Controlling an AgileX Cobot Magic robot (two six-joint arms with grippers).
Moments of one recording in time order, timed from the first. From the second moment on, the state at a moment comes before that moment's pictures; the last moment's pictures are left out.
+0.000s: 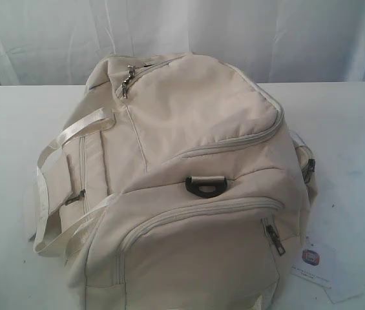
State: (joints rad) left arm 0.03 0.00 0.03 -0.06 0.40 0.05; right arm 0.22 0.01 0.00 0.03 0.33 0.04
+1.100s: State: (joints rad) left arm 0.03 0.07 -0.02 -0.16 -0.34 0.13; right arm 0.22 0.01 0.00 0.03 0.33 0.04
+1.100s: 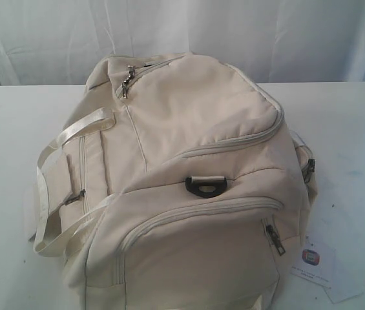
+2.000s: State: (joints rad) left arm 0.03 0.92 -0.94 0.27 0.88 -0.21; right arm 0.22 0.01 0.00 0.03 0.33 0.04
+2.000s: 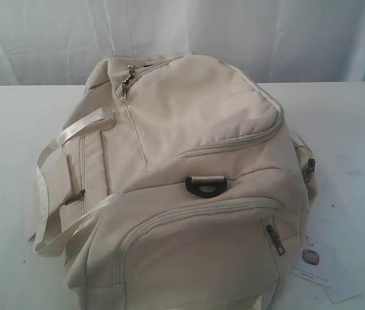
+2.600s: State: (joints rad) left arm -0.57 1.37 -1.26 -0.58 0.90 0.50; right arm 0.22 0.01 0.00 0.03 0.33 0.04
